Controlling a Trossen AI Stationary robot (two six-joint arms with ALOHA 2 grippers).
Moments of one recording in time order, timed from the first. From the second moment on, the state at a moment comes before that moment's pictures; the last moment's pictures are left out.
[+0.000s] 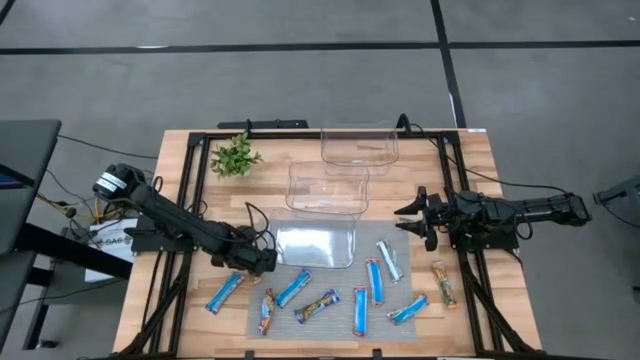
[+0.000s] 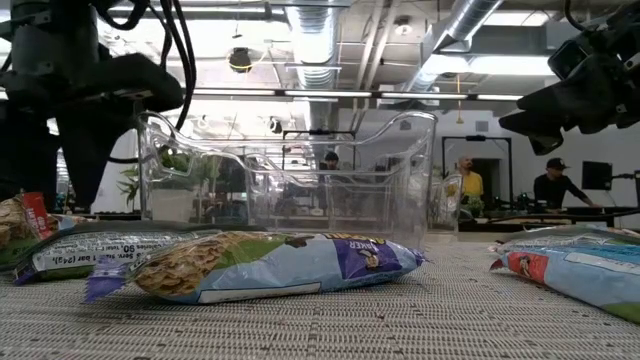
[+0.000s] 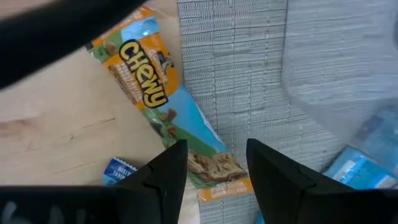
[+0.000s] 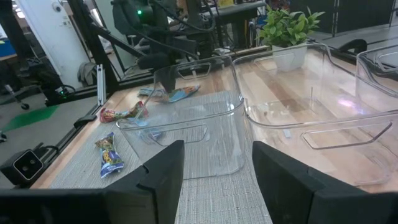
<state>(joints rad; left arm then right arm) -0.43 1.45 0.80 -0.68 -0.03 -1.88 0.05 0.17 0.01 0.01 0.00 0.18</state>
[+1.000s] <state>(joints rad) -0.43 1.47 0.80 -0.79 -0.04 -1.96 0.05 0.17 0.01 0.01 0.00 0.18</state>
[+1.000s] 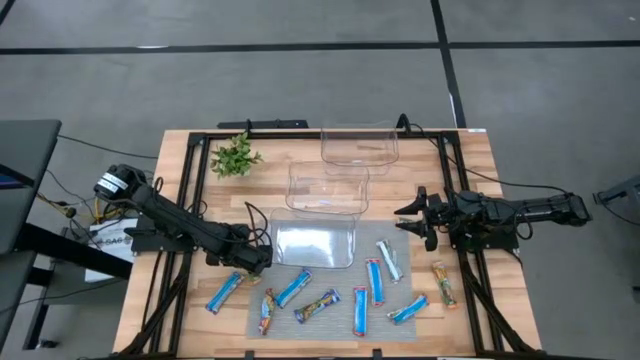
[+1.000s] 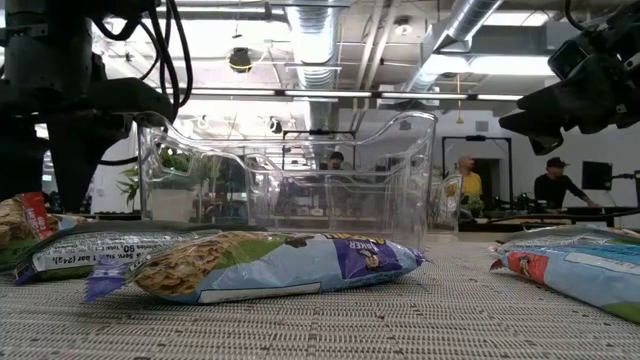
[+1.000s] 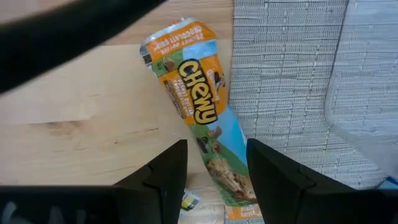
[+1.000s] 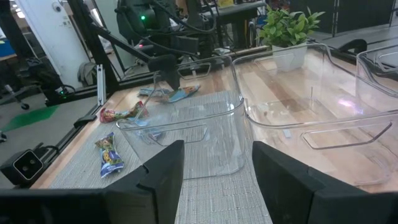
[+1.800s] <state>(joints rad) -0.53 1.32 0.89 -0.88 -0.21 -1.43 0.05 0.17 0.01 0.01 0.00 0.18</state>
